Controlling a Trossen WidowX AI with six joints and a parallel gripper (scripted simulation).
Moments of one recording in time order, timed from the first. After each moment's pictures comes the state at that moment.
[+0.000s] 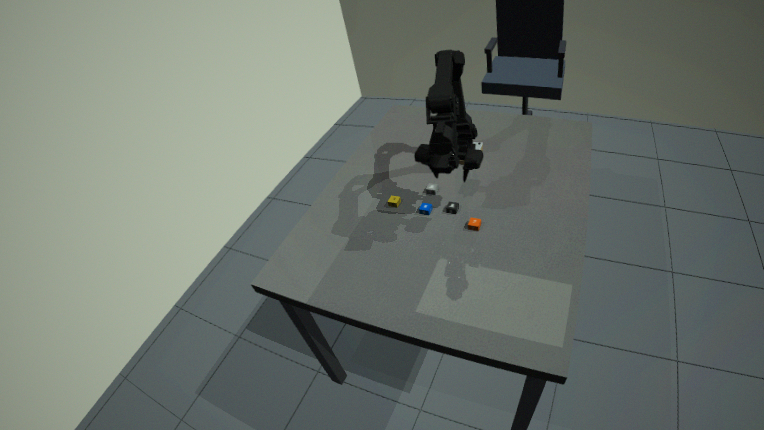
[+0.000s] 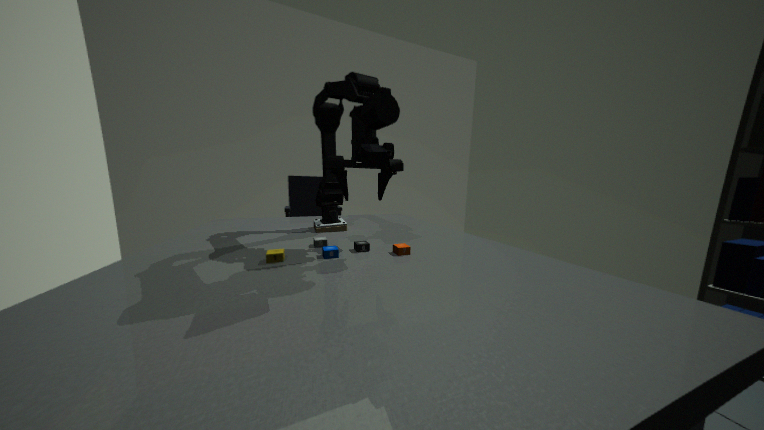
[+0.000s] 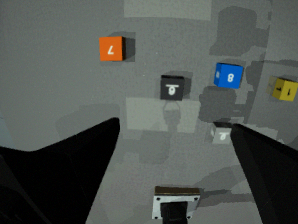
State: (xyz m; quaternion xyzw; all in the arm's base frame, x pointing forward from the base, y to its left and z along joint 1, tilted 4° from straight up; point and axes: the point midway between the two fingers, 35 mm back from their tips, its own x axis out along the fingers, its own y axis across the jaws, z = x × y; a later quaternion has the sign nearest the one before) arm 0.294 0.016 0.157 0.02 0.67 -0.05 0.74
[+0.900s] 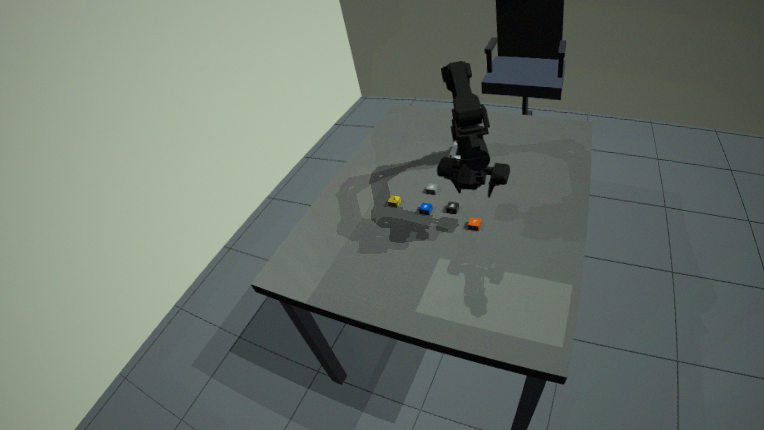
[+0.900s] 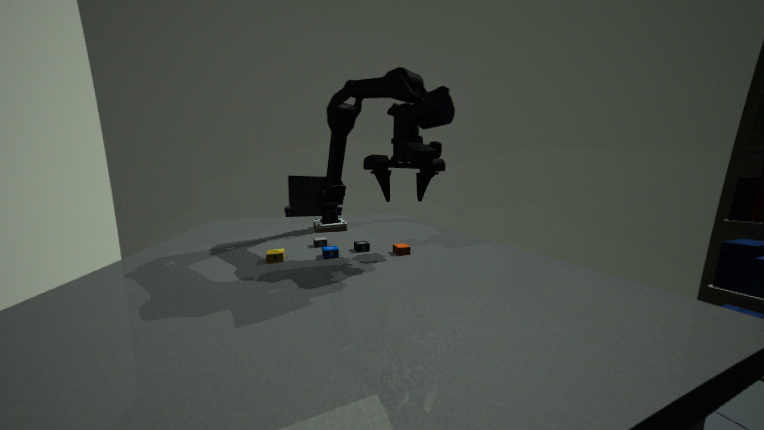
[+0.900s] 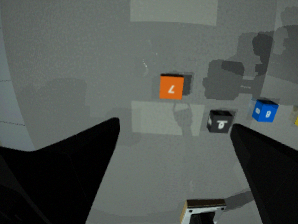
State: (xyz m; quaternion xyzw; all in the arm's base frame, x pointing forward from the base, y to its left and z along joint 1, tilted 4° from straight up) arm 0.353 0.095 0.160 0.02 0.67 -0.05 0.74
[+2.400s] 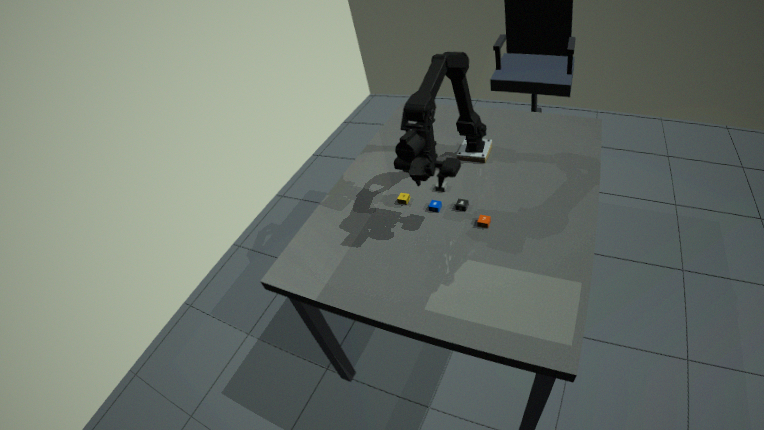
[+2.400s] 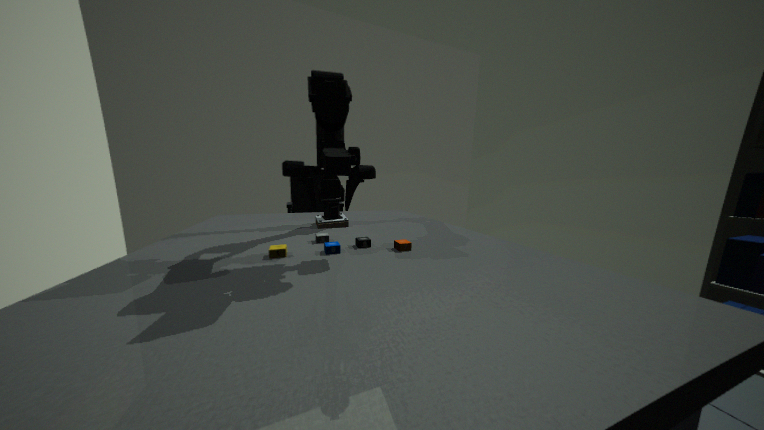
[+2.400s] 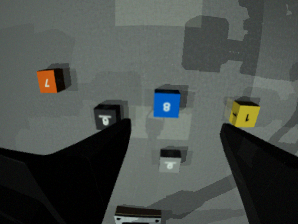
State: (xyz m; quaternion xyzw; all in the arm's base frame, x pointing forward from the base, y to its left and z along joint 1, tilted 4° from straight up) arm 0.320 -0.076 0.134 0.01 0.66 -0.06 0.75
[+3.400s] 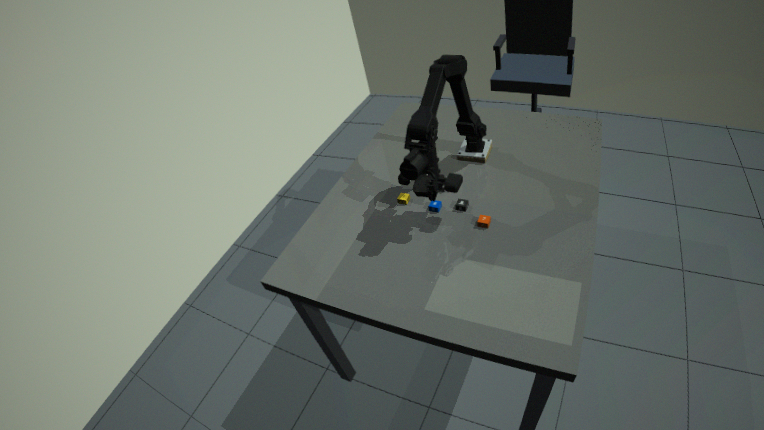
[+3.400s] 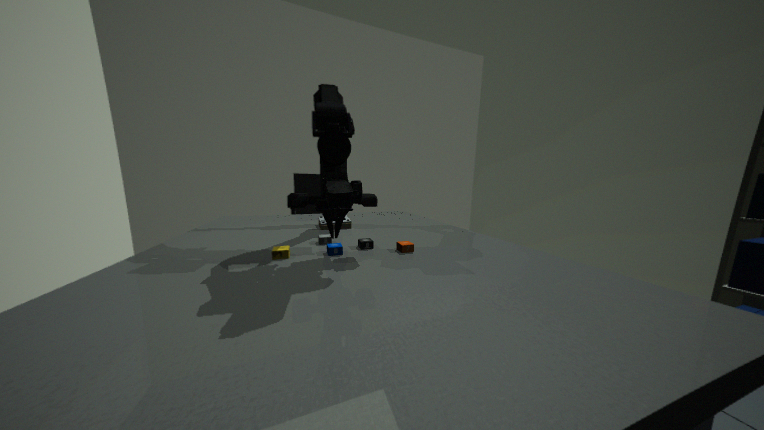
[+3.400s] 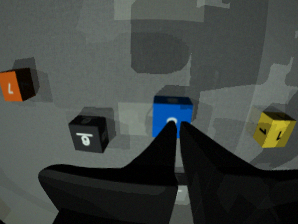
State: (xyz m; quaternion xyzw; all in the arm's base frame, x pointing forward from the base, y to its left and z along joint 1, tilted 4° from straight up) arm 0.319 -0.078 0.076 0.02 0.67 -0.06 0.74
